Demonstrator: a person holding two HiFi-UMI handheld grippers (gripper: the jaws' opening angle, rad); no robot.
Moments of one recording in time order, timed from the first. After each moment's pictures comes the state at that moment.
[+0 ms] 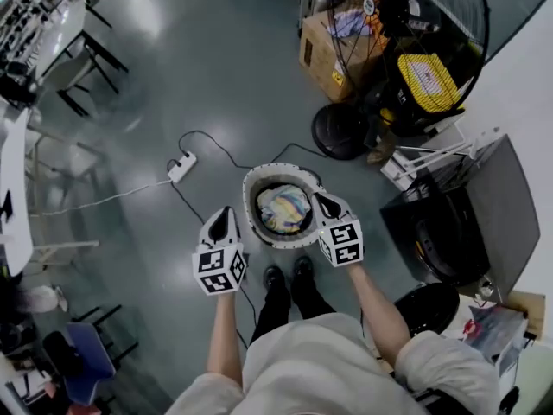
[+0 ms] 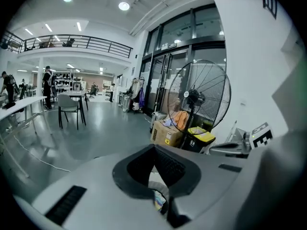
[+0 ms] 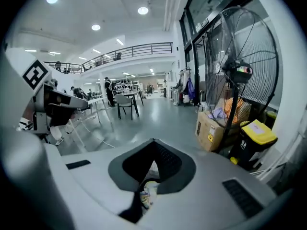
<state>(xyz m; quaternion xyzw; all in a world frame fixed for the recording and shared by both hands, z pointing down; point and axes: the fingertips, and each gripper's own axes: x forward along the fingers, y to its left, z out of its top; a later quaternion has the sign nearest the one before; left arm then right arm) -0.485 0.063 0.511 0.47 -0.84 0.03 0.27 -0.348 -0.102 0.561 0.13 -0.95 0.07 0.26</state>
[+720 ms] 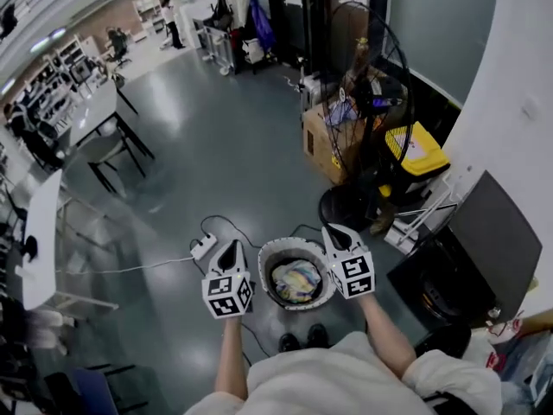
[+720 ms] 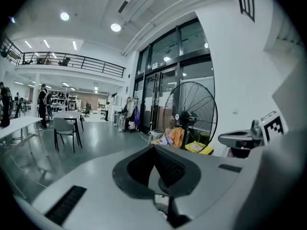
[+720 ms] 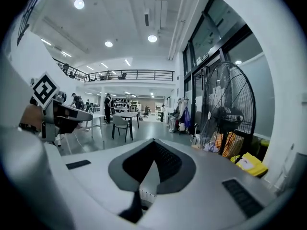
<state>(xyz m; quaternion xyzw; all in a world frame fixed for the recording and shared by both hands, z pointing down) -0.469 0.064 0.377 0.50 -0.85 0.02 0.16 -0.315 -0.105 0.380 0.16 -0.98 -0.01 0.13</state>
